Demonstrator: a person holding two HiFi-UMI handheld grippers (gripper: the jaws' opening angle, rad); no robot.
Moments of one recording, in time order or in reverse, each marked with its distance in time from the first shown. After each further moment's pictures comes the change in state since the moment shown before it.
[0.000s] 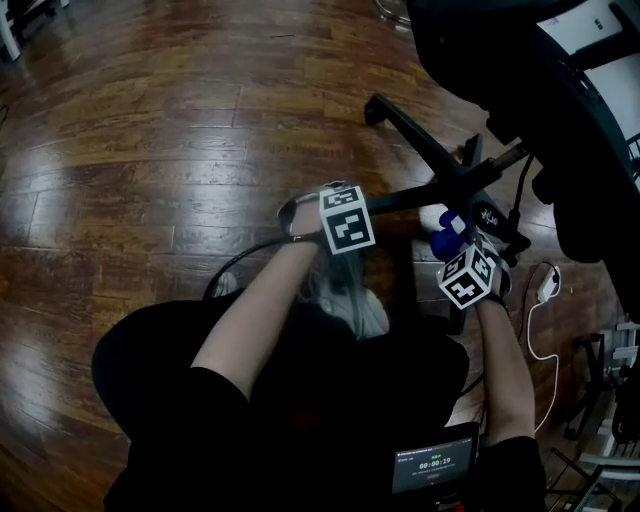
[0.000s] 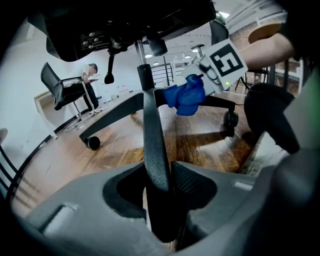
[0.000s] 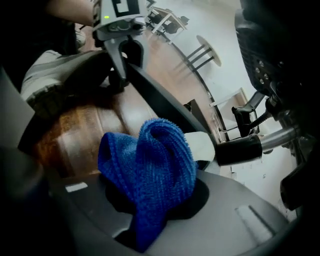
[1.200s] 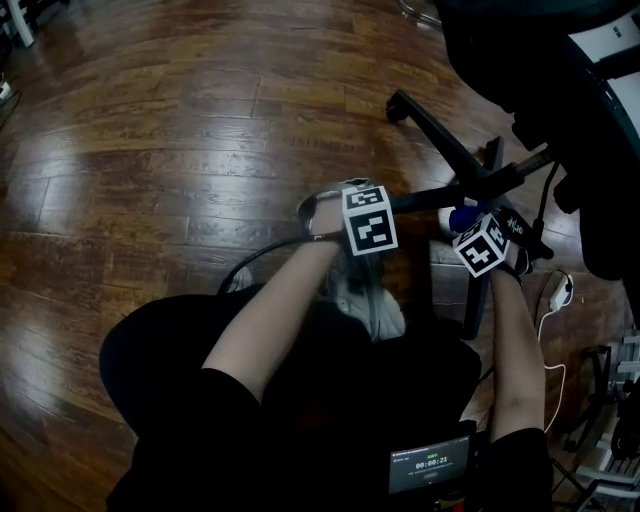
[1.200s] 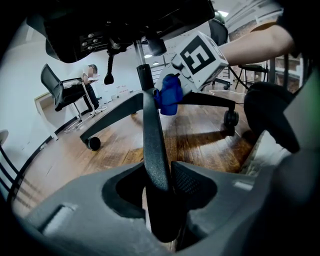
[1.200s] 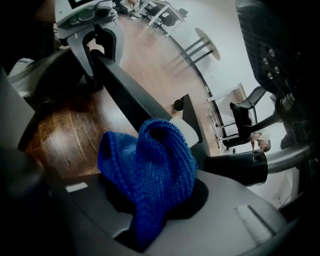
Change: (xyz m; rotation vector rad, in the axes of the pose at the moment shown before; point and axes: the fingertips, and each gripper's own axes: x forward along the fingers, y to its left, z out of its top) left arm 0.002 -0.001 0.003 0.014 -0.009 0.007; right arm 0.032 -0.049 0.019 0.009 0.079 -0.032
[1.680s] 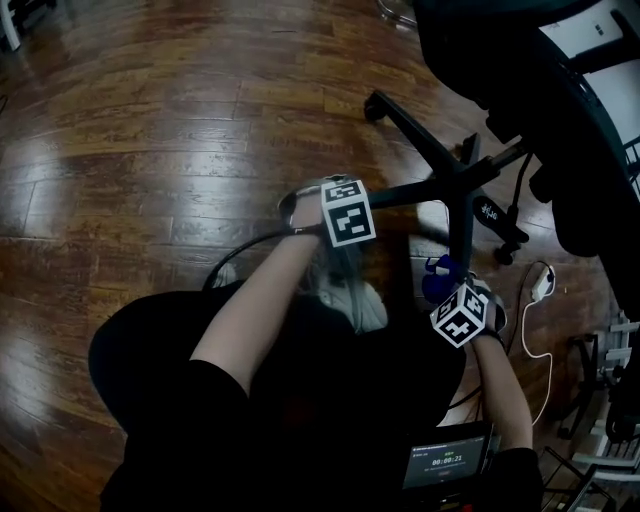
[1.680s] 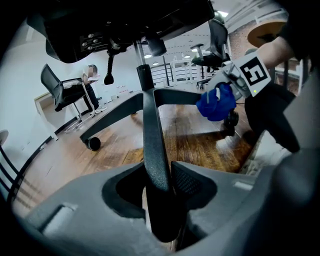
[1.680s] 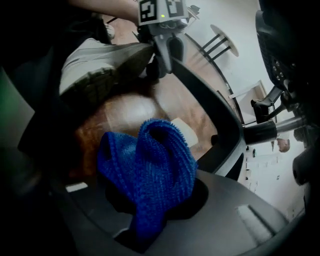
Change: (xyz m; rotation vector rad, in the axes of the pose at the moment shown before) left arm 0.000 0.000 -0.004 0.003 0.001 0.000; right arm -0.069 0.140 -0.069 -0.078 0.018 0.225
